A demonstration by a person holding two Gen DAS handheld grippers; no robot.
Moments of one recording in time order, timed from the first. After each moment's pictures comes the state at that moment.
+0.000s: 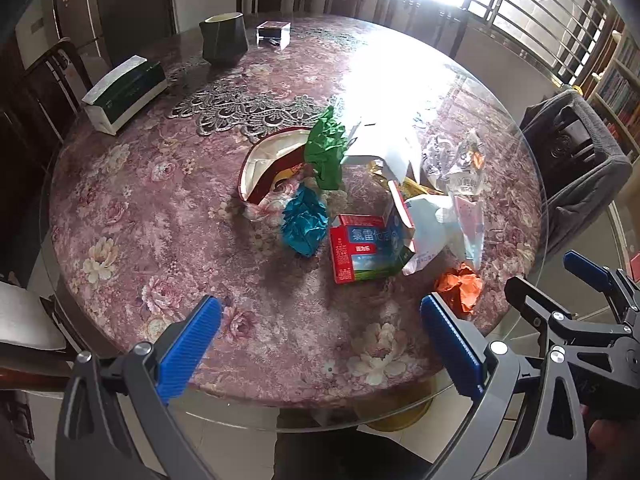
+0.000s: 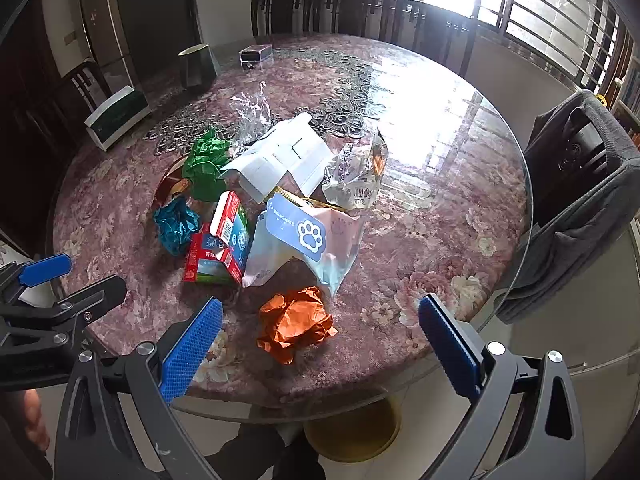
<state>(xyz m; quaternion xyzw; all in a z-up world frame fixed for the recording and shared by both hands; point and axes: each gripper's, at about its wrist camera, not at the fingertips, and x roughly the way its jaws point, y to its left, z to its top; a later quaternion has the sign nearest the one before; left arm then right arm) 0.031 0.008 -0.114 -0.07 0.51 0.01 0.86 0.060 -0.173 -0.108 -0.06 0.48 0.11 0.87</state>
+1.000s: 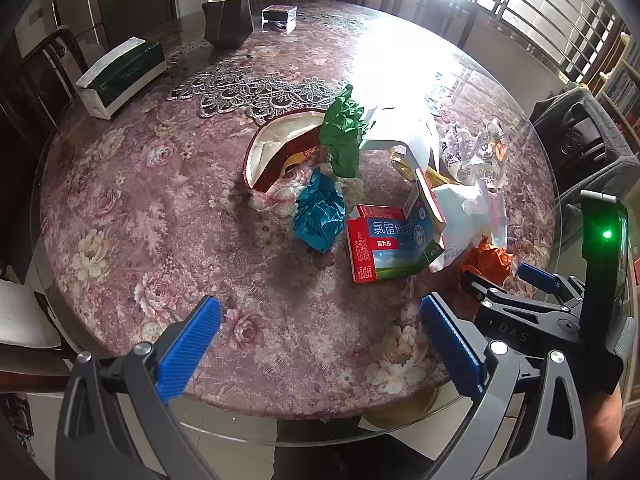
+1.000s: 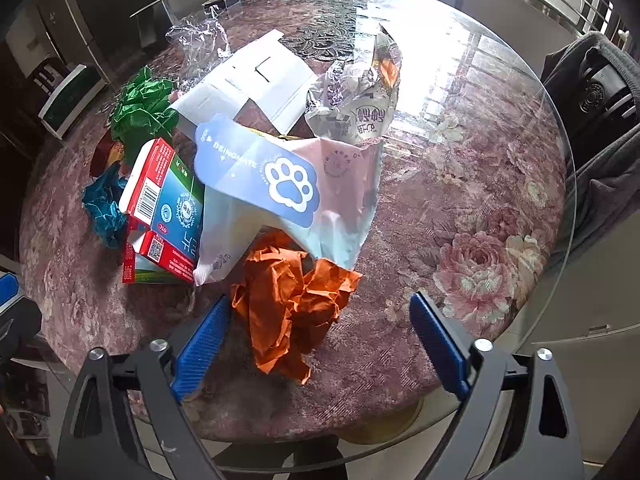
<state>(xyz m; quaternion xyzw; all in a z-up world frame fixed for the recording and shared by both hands) 0.046 0.020 -0.139 -0.08 0.53 0.01 0.85 0.113 -0.163 -0.191 -0.03 0.56 0.08 0.83</state>
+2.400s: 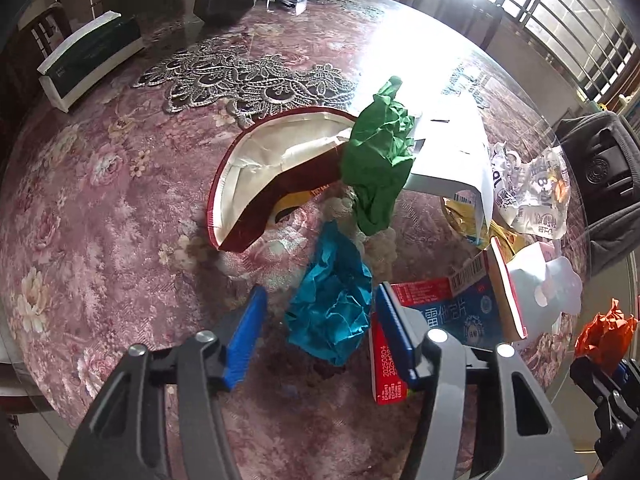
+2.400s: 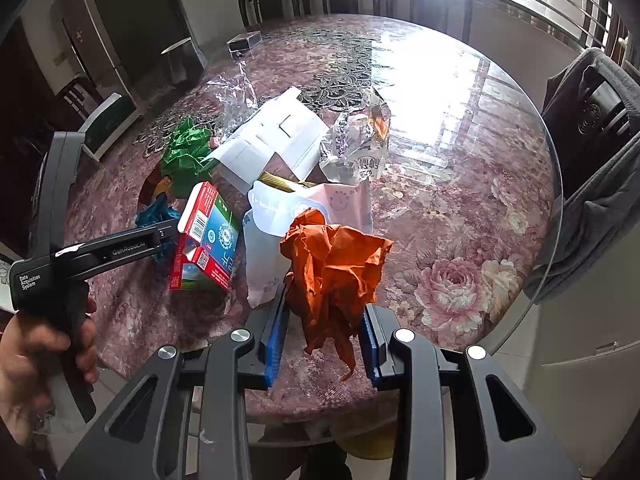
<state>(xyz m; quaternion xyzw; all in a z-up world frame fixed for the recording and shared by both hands) 0.135 0.032 -0.202 -0.11 0.54 0.02 0.84 0.086 -0.184 -0.144 -0.01 0.51 0.12 0.85</state>
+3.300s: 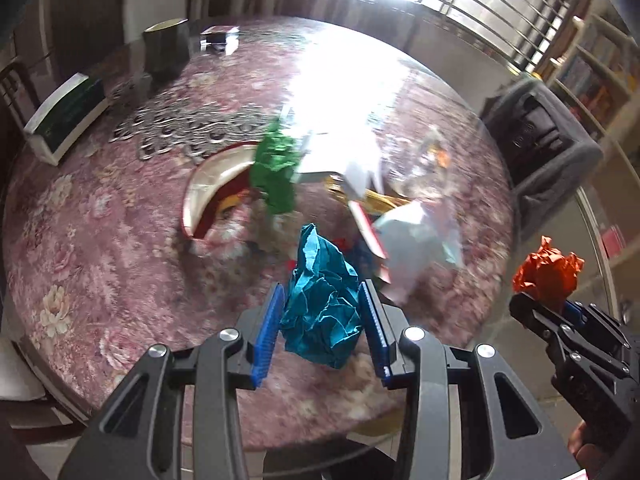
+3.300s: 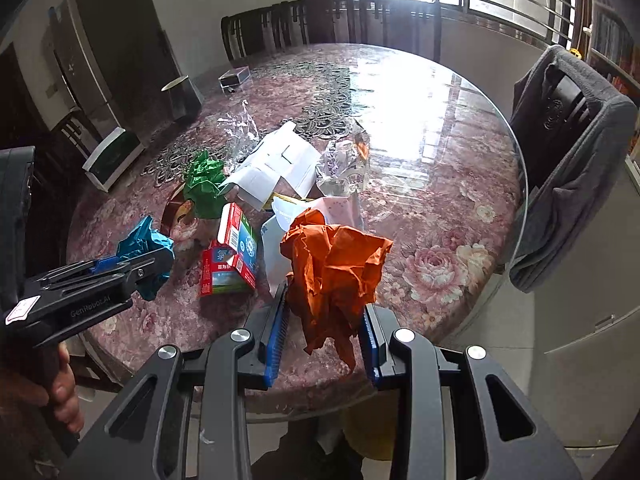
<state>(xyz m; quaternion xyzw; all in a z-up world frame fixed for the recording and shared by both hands) 0.064 -0.005 -0.126 -0.06 0.50 -0.10 0.86 0.032 -0.188 -0.104 0.03 0.46 0.08 0.88</state>
